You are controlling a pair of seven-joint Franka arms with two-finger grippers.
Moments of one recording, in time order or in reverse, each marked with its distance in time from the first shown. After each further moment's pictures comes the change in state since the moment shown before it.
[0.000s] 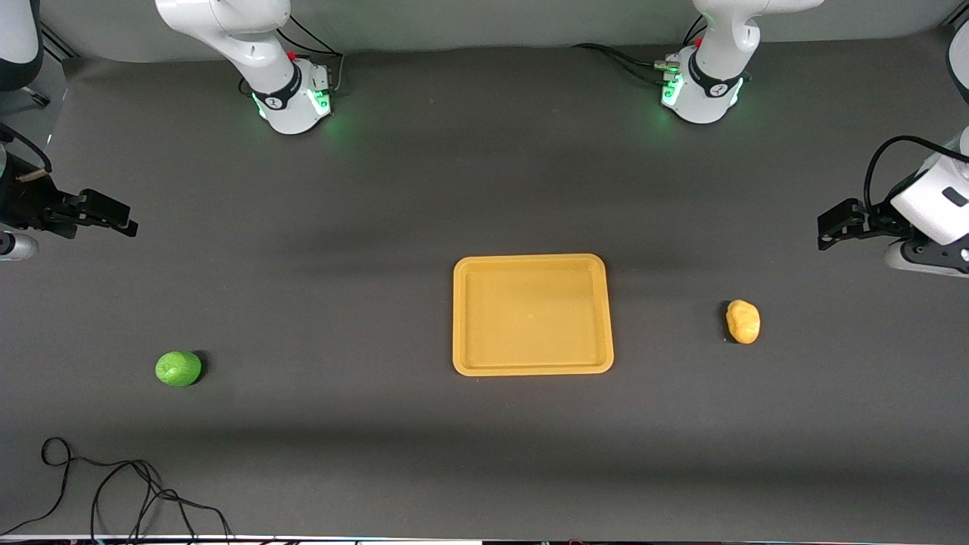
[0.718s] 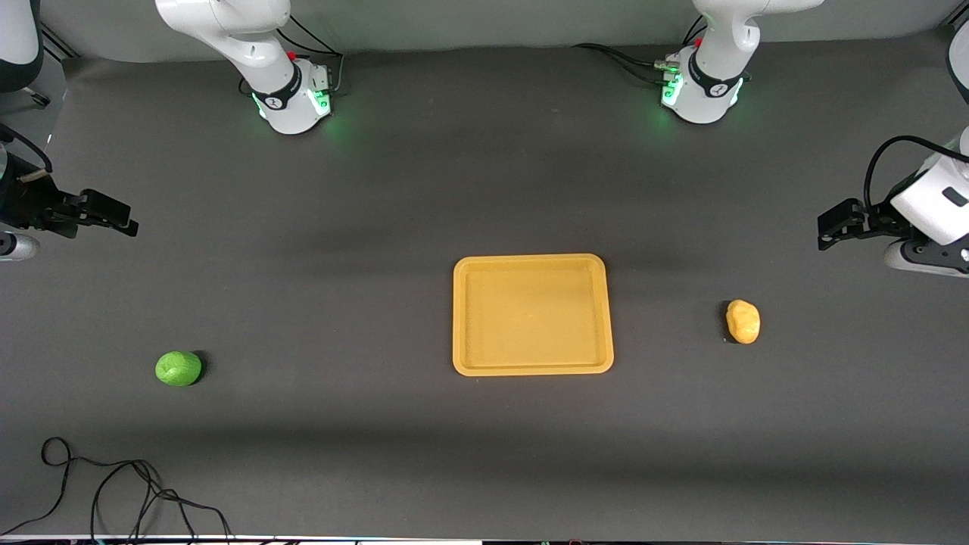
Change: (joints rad) left arm 0.000 0.000 0.000 0.000 0.000 0.000 0.000; right arm 0.000 0.001 -0.001 0.000 0.000 -0.019 0.000
